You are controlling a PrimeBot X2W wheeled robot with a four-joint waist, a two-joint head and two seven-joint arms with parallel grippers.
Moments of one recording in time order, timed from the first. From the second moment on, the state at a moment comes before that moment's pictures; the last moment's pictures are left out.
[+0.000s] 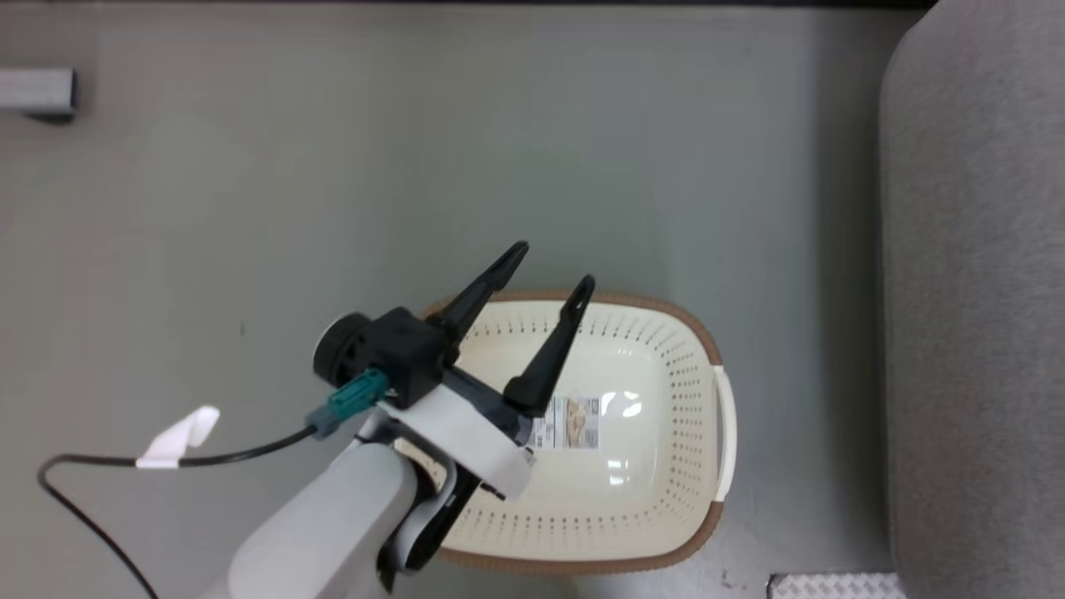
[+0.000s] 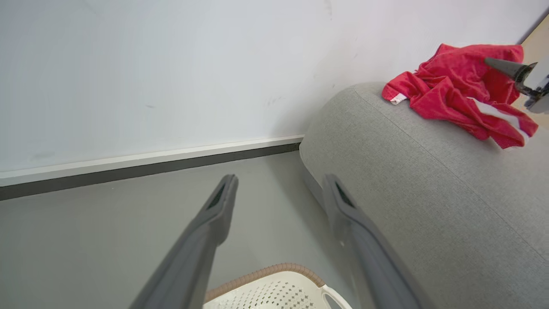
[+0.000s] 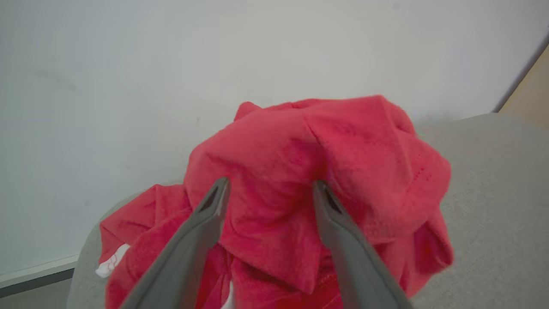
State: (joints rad) left arm -0.64 0.30 -0.77 0.12 -0.54 0.10 -0.22; right arm -0.91 -0.57 -0.33 0.82 0.37 0.13 -0.08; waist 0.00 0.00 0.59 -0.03
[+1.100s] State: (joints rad) left arm -0.02 0.24 -0.39 0.23 -0.50 0.16 -0.26; right arm 0.15 -0.12 -0.13 0.10 0.16 0.13 -0.26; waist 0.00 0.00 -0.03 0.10
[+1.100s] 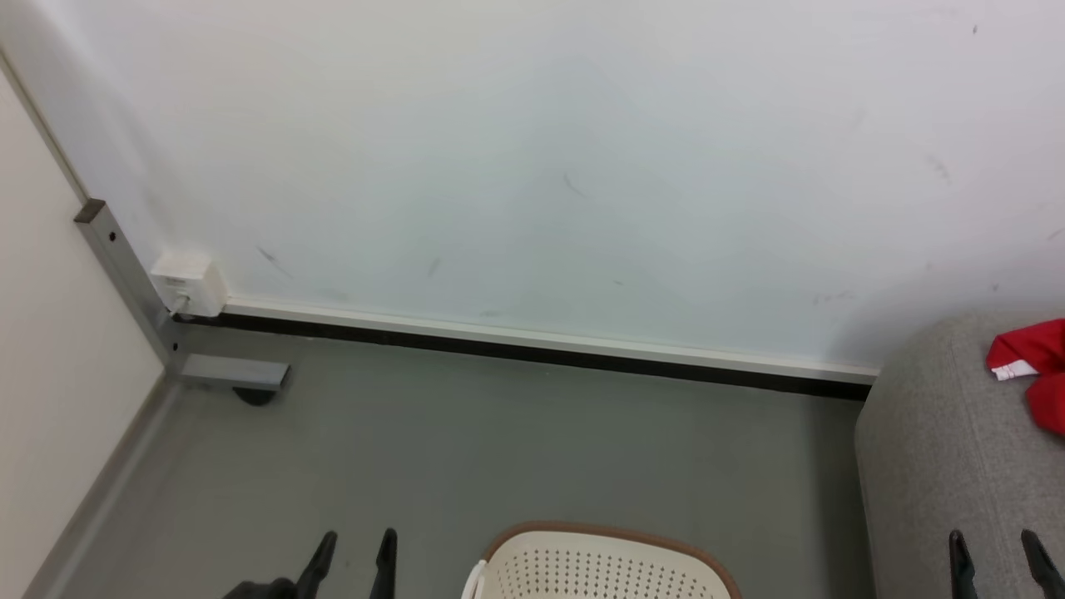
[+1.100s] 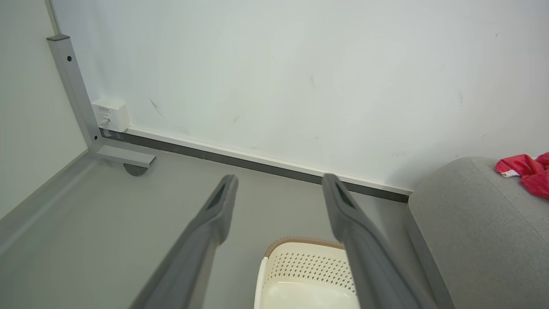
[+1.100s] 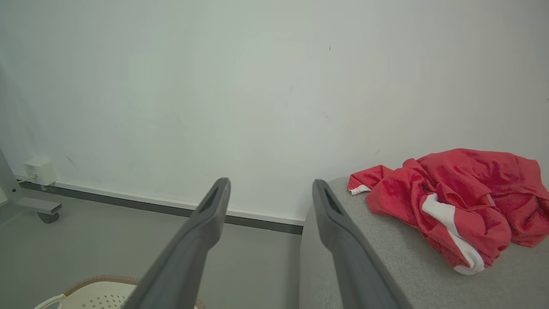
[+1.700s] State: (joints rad) left arm 0.04 0.14 -0.23 0.30 -0.37 0.00 -0.26; right arm 0.23 -0.05 -0.11 0.17 0.12 0.13 -0.26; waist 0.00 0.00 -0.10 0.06
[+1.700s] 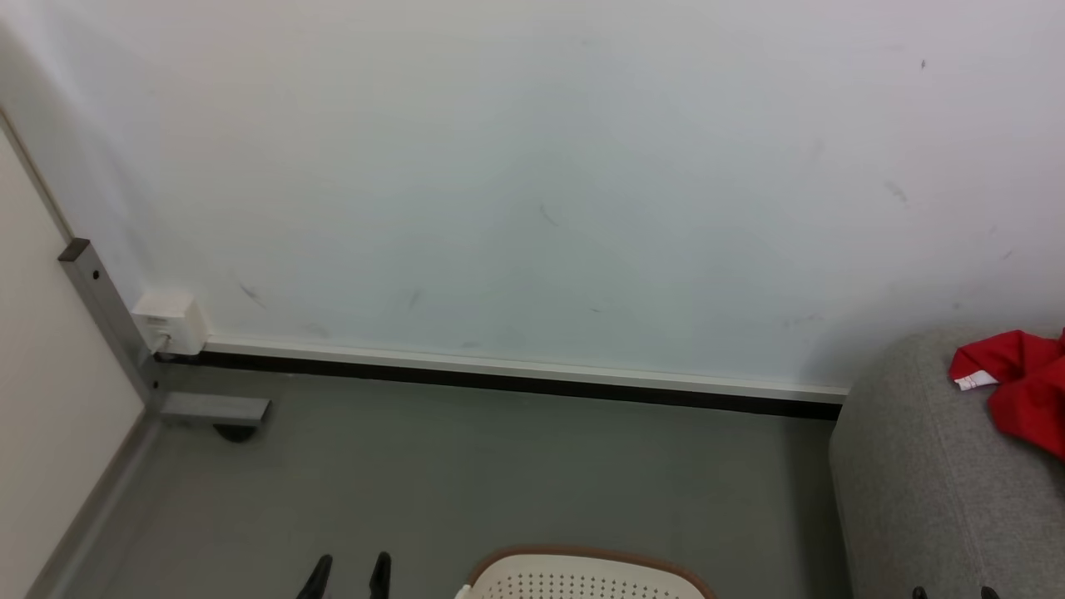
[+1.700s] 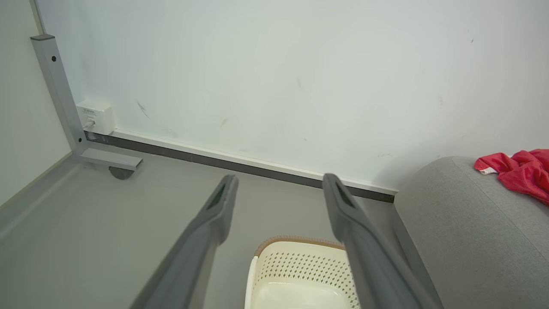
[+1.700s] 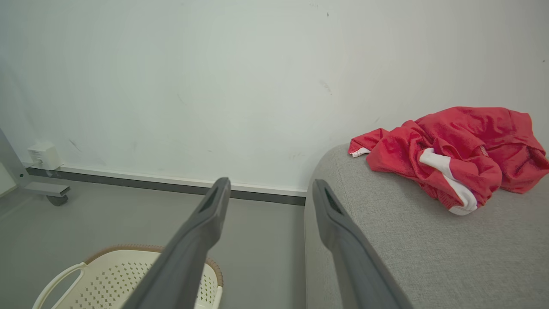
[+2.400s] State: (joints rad) left arm 0.04 0.08 -0.17 0.34 -0.29 -0.08 -0.26; right arm 0.23 -0.05 -0.09 0.19 0.13 0.13 -0.26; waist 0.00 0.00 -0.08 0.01
